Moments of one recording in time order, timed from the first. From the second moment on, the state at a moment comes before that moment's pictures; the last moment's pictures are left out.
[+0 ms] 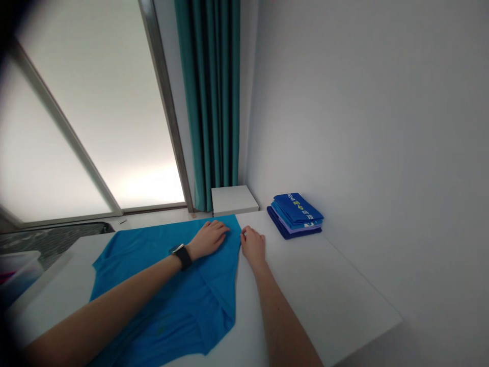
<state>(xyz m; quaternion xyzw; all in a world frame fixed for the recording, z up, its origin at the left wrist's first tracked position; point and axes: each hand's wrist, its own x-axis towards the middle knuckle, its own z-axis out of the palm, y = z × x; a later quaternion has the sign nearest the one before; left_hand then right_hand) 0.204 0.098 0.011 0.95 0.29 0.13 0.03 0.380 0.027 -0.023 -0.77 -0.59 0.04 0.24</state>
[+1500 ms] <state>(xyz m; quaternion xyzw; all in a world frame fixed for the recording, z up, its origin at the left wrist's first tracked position) 0.221 0.135 -0.003 0.89 0.42 0.14 0.04 0.329 -0.013 -0.013 -0.71 -0.69 0.10 0.09</state>
